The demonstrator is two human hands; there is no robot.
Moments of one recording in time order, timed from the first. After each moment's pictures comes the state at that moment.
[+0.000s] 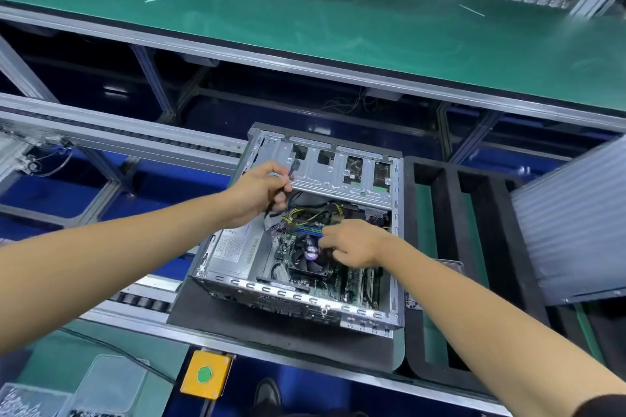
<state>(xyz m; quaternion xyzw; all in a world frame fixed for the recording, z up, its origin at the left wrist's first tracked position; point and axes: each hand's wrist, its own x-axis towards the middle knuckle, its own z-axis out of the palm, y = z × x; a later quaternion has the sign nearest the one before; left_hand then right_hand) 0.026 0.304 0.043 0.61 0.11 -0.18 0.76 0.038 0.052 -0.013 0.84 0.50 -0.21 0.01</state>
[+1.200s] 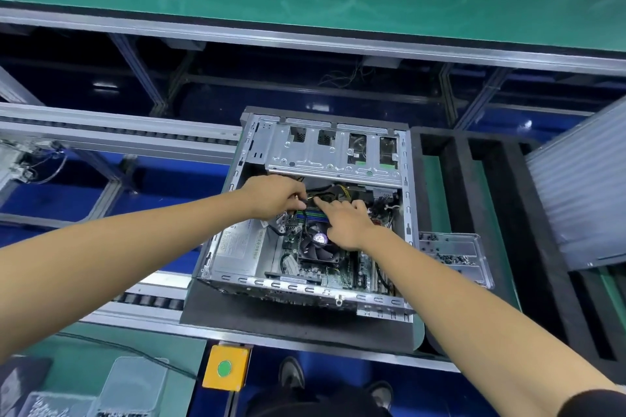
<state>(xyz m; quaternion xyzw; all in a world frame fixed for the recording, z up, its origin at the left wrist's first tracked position) 0.047 0.297 0.017 0.95 -0.19 -0.22 0.09 0.035 0.090 -0.061 0.94 0.21 -0.26 -0.08</state>
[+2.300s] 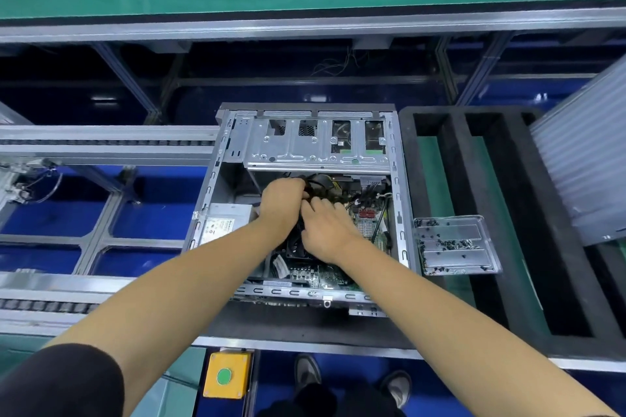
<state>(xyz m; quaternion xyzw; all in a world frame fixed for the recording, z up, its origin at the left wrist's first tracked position) 0.053 0.230 -0.063 1.00 -0.02 -0.07 0.05 0.002 0.106 -0.059 0.96 0.22 -0.14 -0.11</state>
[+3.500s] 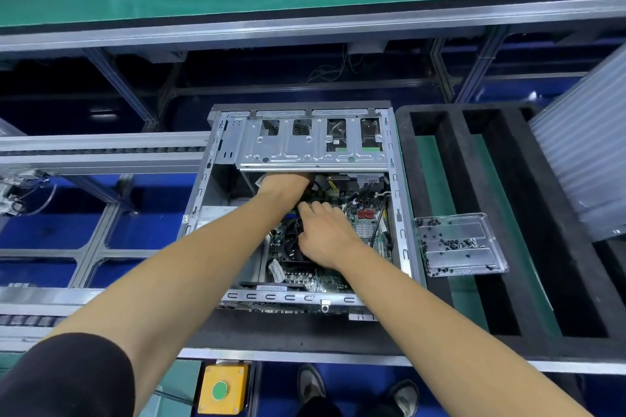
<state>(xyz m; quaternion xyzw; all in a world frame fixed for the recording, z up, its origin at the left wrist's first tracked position) 0.087 0.219 -0.057 0.98 -0.10 -0.15 -0.08 -0.002 0.105 -0.062 0.96 0.19 -0.15 -0.16</state>
